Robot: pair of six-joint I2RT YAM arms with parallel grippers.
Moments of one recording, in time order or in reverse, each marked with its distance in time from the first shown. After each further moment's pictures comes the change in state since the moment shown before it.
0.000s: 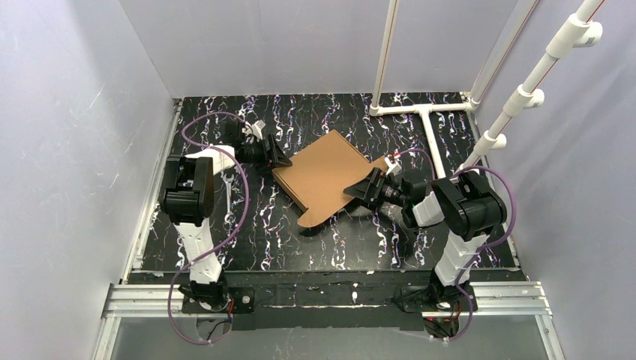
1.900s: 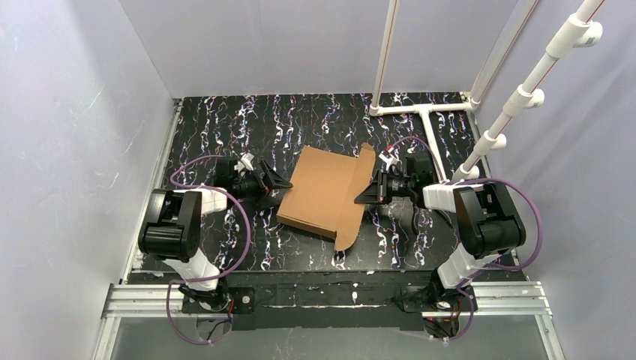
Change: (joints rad) left arm -0.009 -0.366 -0.597 0.372 0.035 -0.440; right arm -0.083 -0.169 0.209 -0.813 -0.277 -0.407
